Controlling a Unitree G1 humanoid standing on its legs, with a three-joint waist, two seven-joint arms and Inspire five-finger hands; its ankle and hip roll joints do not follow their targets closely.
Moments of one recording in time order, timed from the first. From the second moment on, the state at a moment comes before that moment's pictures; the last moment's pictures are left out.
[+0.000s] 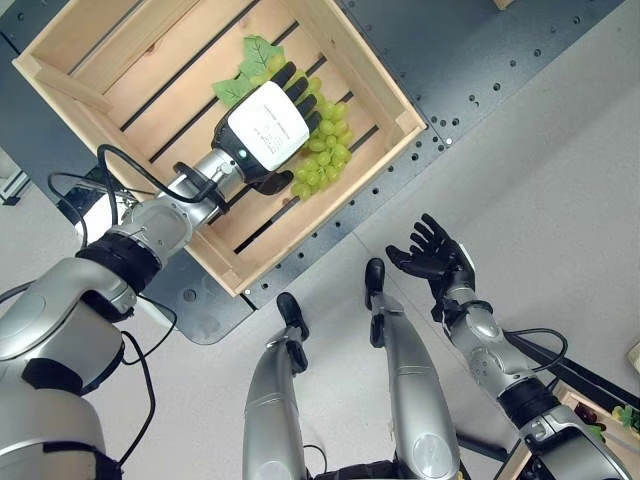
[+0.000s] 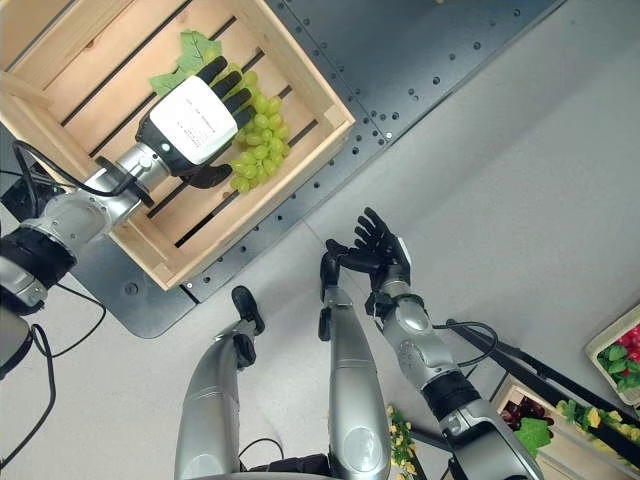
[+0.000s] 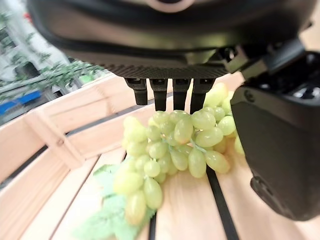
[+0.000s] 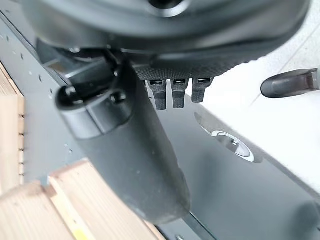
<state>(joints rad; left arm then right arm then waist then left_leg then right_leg) -1.22 0.88 -1.02 0.69 1.11 -0.01 0.55 -0.37 -0.43 0.41 0.39 0.87 -0.18 -0.22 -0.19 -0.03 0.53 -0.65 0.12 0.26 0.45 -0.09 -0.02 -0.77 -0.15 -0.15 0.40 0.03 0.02</state>
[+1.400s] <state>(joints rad) -1.46 0.81 -1.13 0.84 1.11 -0.37 0.50 -0.37 -0.39 0.44 0.40 0.88 -0.20 -0.24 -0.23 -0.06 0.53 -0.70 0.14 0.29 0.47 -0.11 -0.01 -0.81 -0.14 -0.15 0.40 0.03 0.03</state>
